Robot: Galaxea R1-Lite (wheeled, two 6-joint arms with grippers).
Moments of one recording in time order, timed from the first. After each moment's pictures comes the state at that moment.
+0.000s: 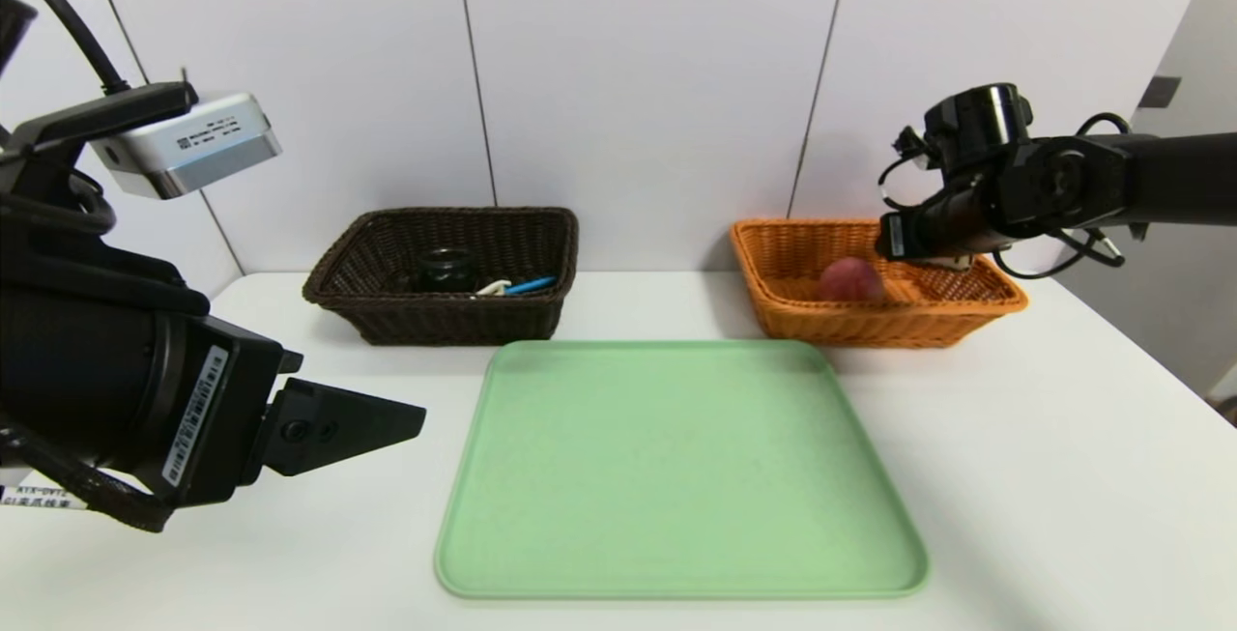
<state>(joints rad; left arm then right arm) -0.75 1.29 -1.36 0.76 0.15 -0.26 0.11 2.09 -1.71 0.26 -0.31 -0.02</state>
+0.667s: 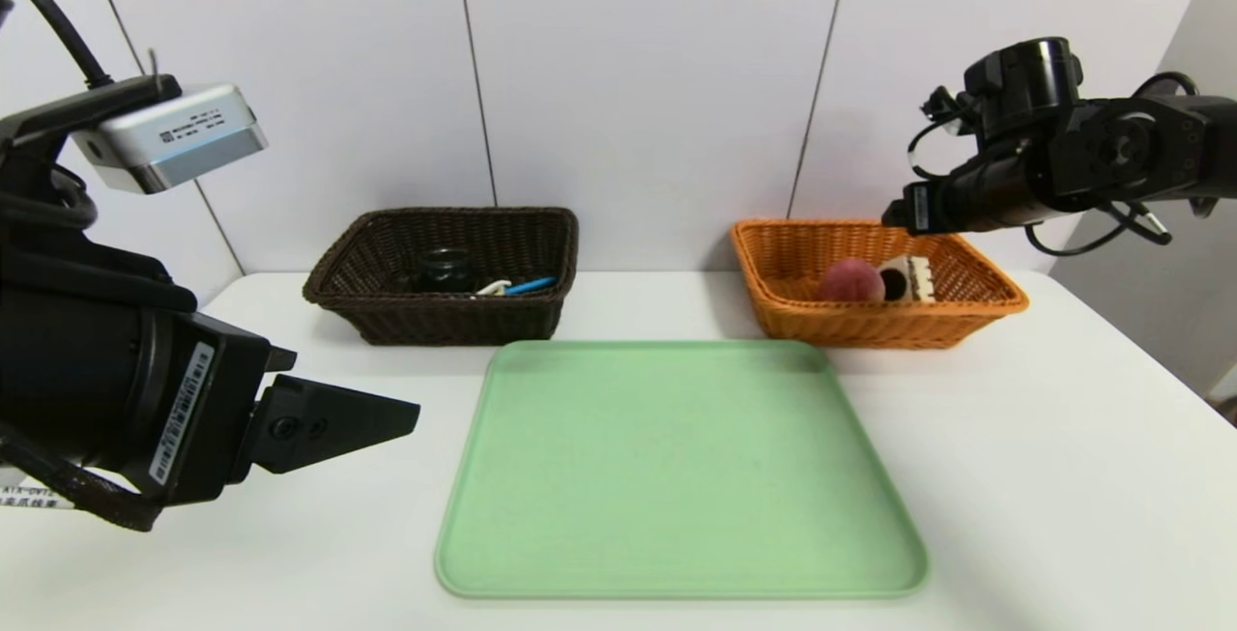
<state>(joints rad) -0.75 1.28 -1.36 0.76 0.15 -0.27 0.11 2.00 -1.70 0.28 -0.29 -0.02</state>
